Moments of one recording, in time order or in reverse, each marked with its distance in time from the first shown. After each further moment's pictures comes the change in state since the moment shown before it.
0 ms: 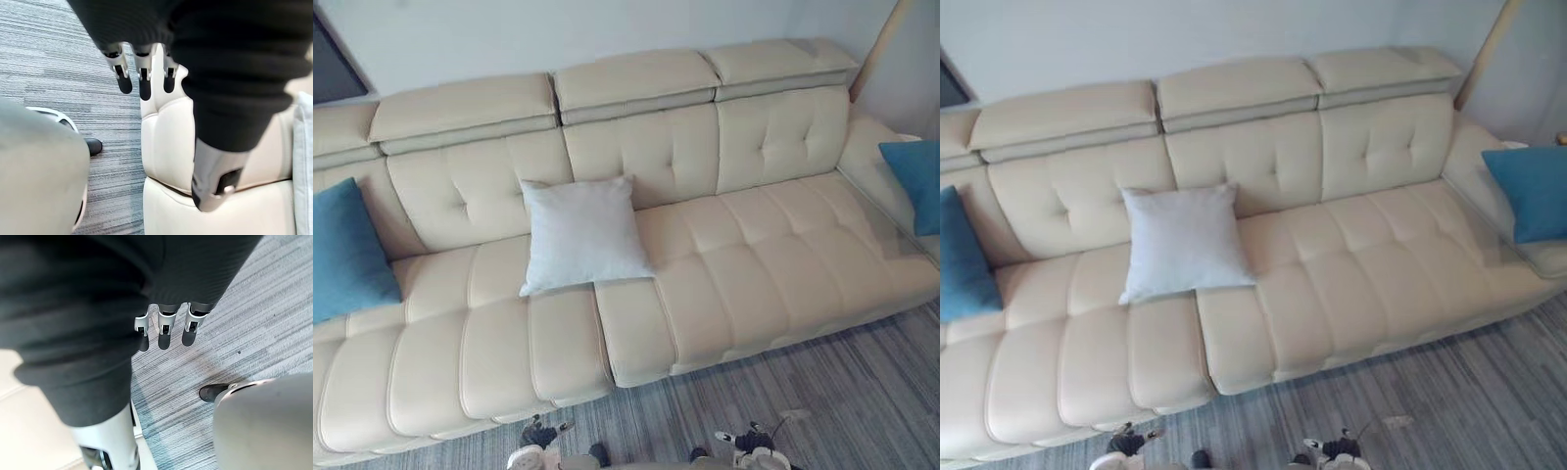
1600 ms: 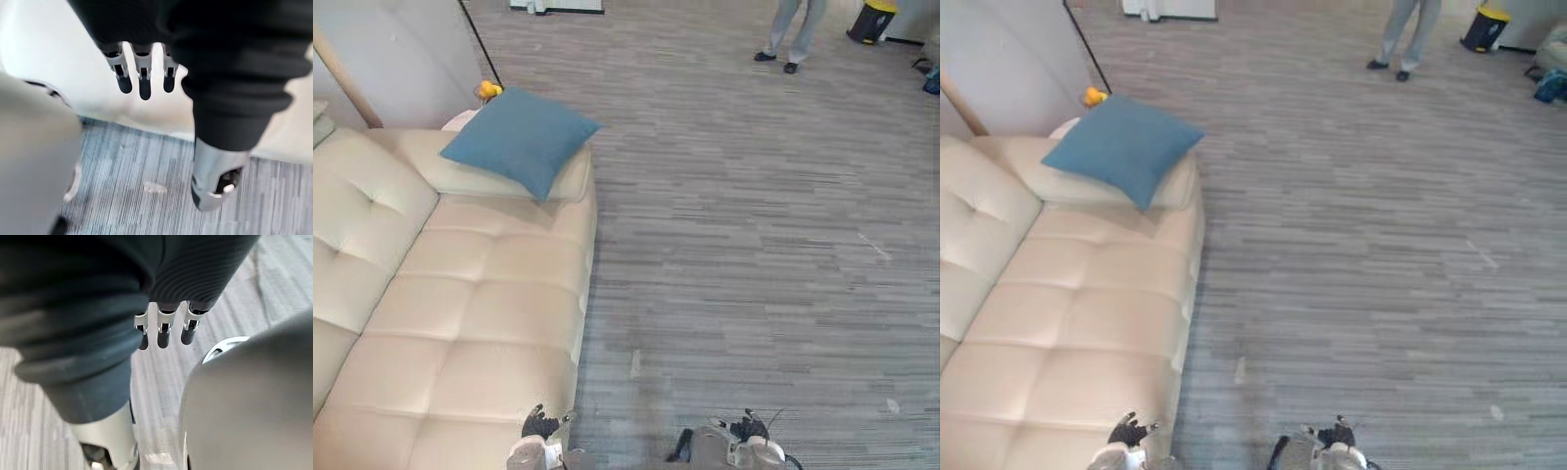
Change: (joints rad) left arm -0.057 0.012 -0.048 0.000 0.031 0.023 -0.015; right arm -0.048 0.019 0.000 -0.031 0.025 -0.002 -0.002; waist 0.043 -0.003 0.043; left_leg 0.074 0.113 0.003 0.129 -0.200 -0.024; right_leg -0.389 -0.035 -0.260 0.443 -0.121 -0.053
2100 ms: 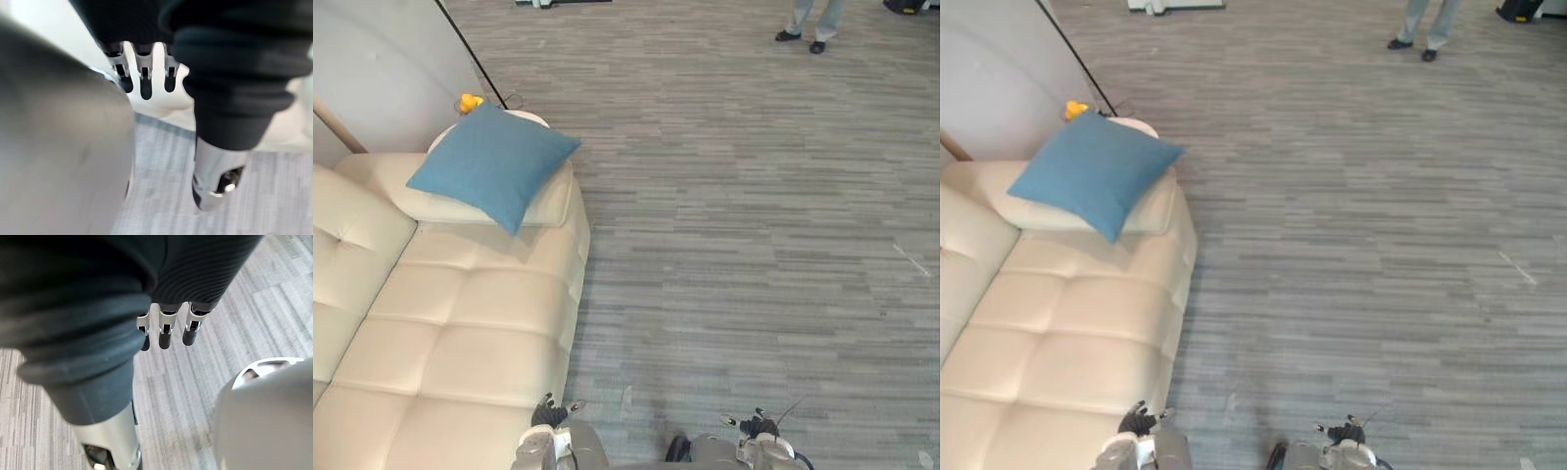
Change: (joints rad) left arm -0.002 -0.031 0.038 -0.085 0.002 -0.006 0.001; right arm -0.008 -0.017 -0.002 0.031 0.022 0.011 -0.017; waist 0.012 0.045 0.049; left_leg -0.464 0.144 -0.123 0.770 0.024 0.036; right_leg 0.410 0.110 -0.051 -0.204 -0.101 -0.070
